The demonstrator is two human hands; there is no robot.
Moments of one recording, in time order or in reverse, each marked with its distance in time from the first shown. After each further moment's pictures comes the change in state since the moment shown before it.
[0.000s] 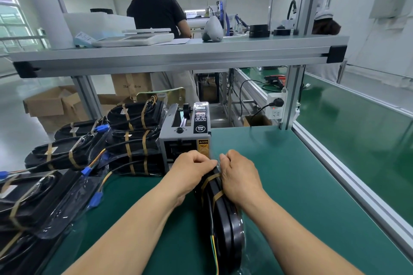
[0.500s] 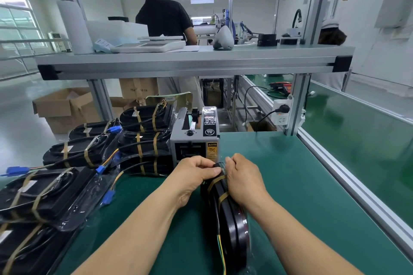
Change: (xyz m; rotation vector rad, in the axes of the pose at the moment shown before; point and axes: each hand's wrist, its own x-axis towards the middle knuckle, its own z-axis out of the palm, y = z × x) left_hand -0.003 -0.009 -0.015 -0.234 -0.067 -0.073; right_hand -0.006 -0.009 0.004 0.098 0.018 0.037
